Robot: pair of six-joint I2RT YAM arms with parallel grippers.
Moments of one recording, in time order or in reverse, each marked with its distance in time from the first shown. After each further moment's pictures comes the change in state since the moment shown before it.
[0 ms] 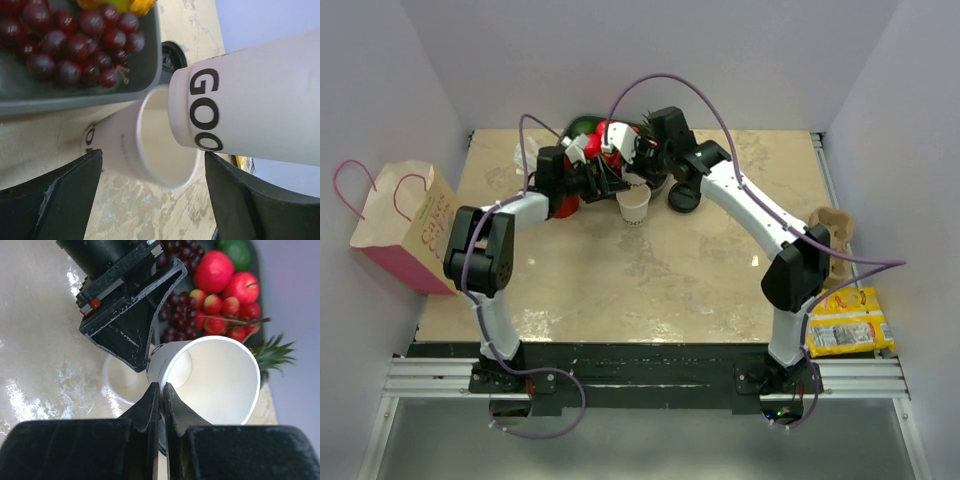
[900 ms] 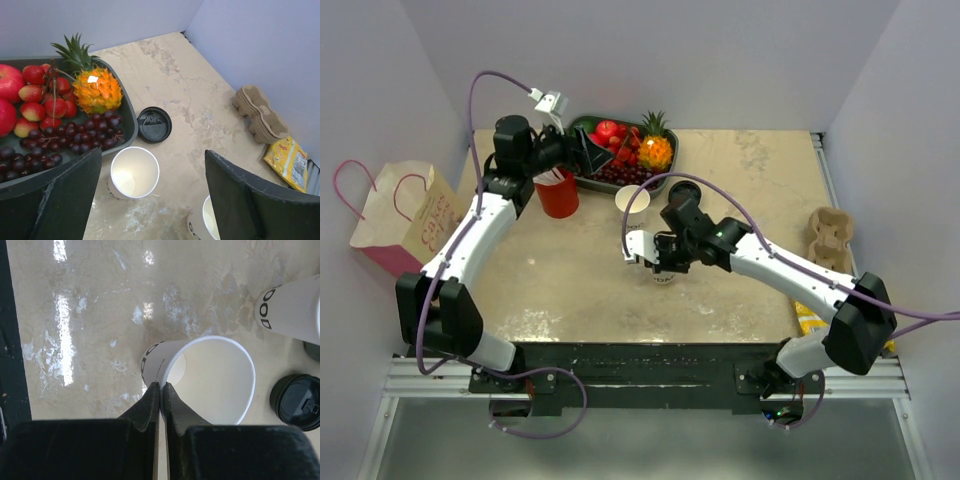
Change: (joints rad) left arm 0.006 -0.452 0.108 -0.271 -0.119 0.357; right arm 0.160 -0.490 -0.738 -0.061 -0.040 -0.113
